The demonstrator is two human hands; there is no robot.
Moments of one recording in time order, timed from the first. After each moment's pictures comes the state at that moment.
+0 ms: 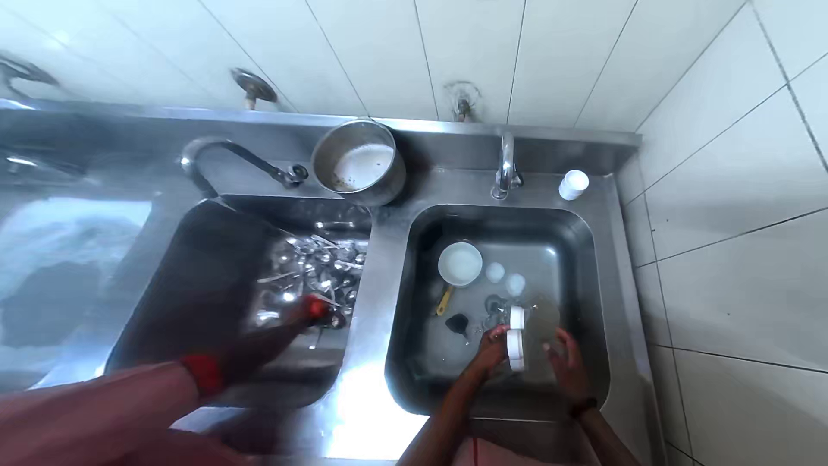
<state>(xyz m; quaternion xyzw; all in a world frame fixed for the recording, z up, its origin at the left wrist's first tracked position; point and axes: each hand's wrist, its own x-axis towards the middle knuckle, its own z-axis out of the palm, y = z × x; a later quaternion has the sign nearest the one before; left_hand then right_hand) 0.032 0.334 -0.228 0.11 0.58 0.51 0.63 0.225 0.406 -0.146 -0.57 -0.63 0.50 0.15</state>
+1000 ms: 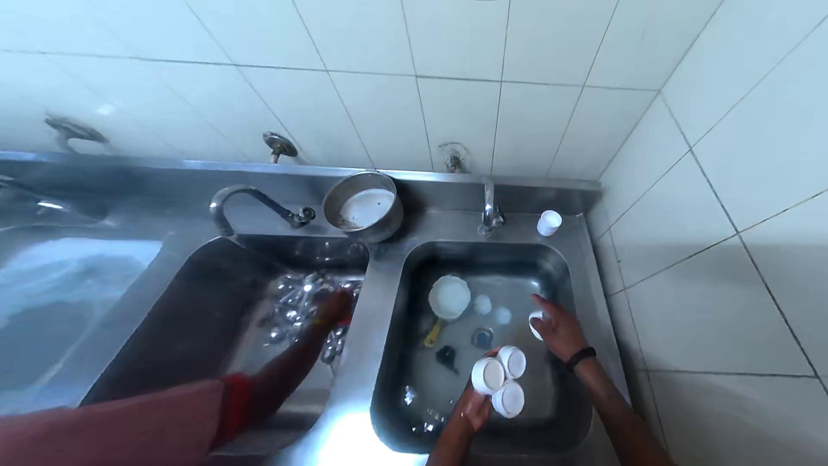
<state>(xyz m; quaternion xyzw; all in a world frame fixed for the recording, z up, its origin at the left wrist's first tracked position) 0.048 0.311 -0.140 0.02 0.35 0.67 0.66 0.170 0.523 -0.033 -0.49 -0.79 0.36 0.04</state>
